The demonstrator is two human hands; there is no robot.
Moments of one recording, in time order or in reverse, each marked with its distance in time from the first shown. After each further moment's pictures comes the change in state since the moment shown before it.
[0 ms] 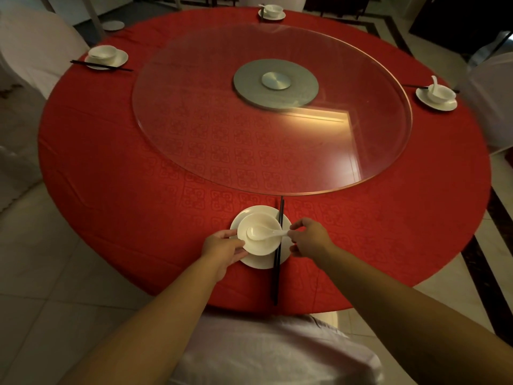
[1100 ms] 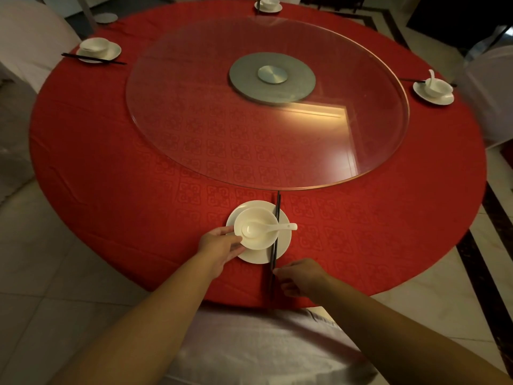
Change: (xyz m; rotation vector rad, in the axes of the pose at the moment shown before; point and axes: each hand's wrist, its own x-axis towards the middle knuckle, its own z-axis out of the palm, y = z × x) left_hand 0.000 -0.002 0.001 -0.050 -0.010 -0.034; right_hand -0.032 0.069 0.019 0.140 -0.257 0.273
